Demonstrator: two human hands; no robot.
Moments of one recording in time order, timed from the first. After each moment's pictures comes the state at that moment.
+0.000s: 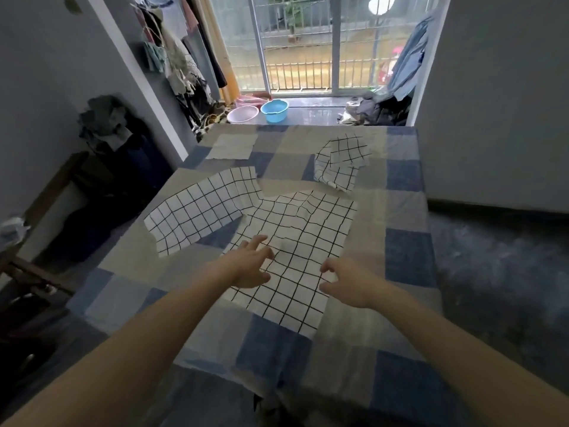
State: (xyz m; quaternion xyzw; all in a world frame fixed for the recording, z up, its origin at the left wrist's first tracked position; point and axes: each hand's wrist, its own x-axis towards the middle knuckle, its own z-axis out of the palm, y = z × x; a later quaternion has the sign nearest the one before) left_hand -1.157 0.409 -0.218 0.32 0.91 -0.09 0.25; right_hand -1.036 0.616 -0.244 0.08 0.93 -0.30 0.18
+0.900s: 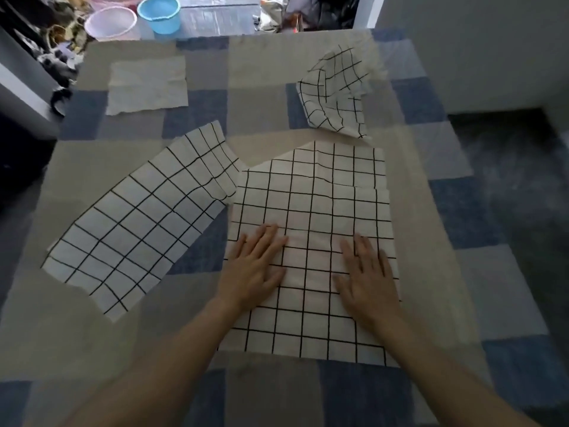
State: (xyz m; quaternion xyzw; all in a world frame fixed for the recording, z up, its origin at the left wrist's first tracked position) left_hand -1.336 0.345 -0.423 0.53 0.84 0.05 0.12; right_hand -1.135 0.520 -0.421 0.30 0.94 -0.13 0.06
